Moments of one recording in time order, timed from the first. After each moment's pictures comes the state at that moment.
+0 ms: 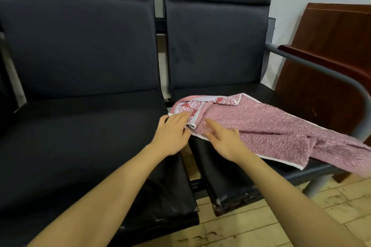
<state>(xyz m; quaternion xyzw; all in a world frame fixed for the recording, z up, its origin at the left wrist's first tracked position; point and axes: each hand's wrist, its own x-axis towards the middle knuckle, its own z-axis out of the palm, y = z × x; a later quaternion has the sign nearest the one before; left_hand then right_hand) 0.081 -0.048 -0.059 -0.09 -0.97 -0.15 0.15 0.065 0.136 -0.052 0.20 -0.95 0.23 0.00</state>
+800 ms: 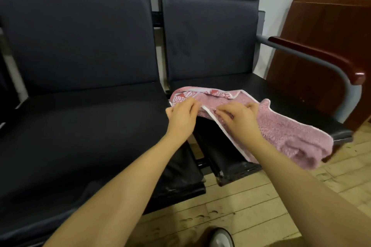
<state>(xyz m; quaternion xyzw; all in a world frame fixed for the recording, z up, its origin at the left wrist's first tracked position) 0.112 -0.019 -0.041 -0.04 -0.88 -0.40 0.25 0.104 0.151 -0.031 0.22 -0.90 0.21 0.31</state>
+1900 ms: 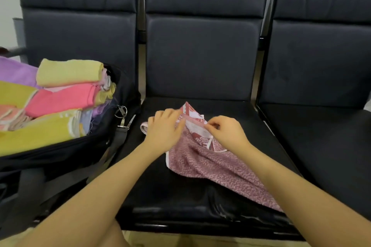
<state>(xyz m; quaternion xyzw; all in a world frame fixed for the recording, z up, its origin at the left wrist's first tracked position) 0.233 -0.312 -0.026 0.13 -0.96 -0.15 0.21 0.137 -0.142 -0.022 0.33 -0.90 0.27 0.07</state>
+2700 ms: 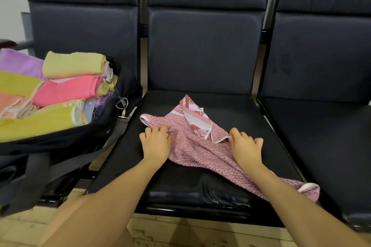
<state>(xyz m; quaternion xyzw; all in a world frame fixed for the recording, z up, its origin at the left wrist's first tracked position) 0.245 -0.302 -0.094 0.30 -0.94 -0.08 0.15 0.136 -0.086 -0.089 0.21 -0.96 0.08 0.14</state>
